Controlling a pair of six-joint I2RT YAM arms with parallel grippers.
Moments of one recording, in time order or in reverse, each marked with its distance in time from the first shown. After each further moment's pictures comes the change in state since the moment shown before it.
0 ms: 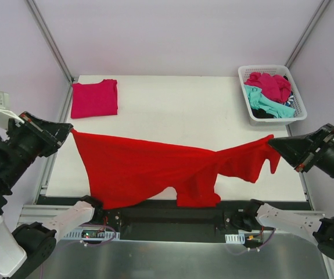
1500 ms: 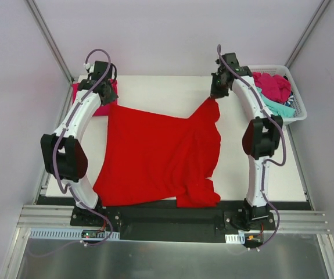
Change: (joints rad) left arm 0.219 0.761 -0.549 0.684 -0.138 0.221; right arm -0.687 1.234 -0.068 0.416 -0.275 -0.244
